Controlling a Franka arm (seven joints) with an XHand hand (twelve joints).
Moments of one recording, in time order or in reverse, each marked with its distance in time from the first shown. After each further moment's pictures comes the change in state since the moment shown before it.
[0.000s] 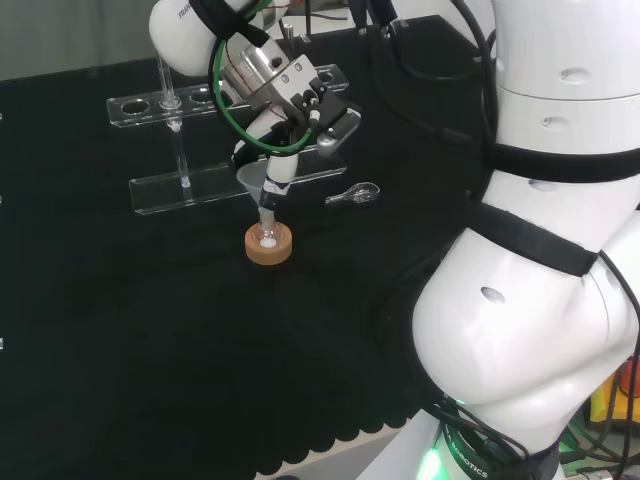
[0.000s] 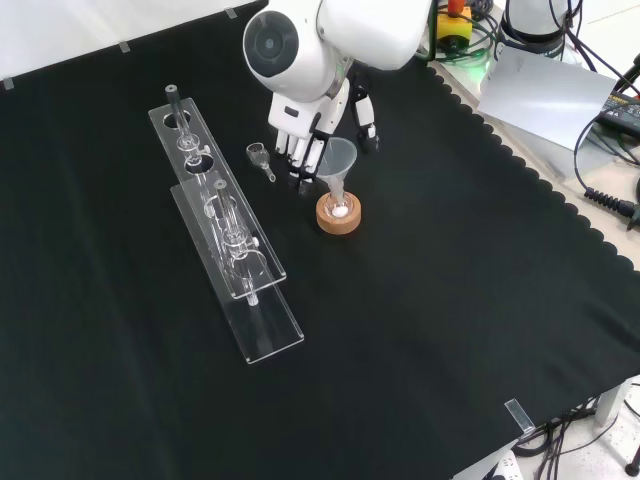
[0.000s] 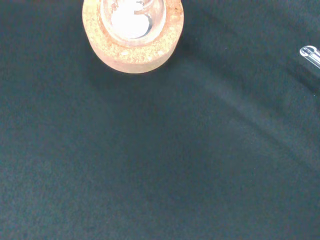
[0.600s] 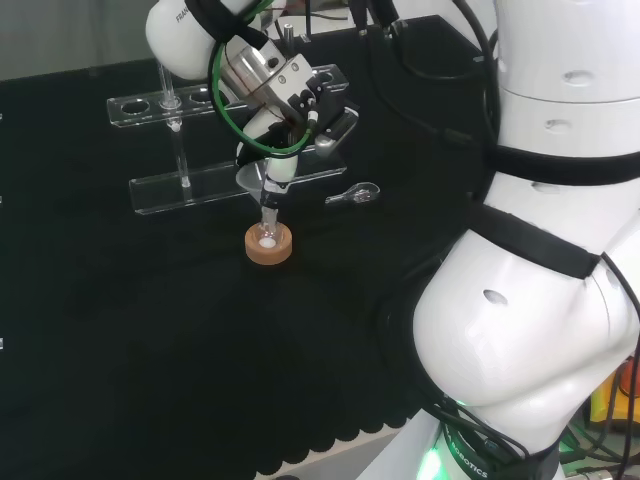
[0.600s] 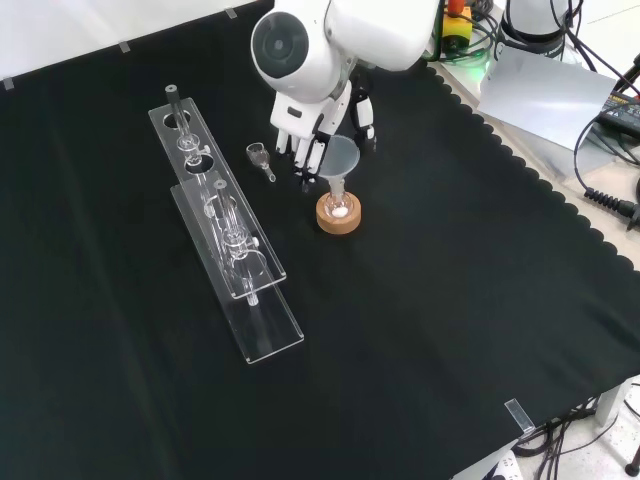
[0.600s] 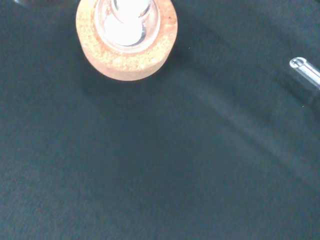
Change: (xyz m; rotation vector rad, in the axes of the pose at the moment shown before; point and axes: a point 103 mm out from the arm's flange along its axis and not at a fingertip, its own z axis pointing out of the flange) arm 0.001 -0.002 -0.005 -0.032 -0.035 0.021
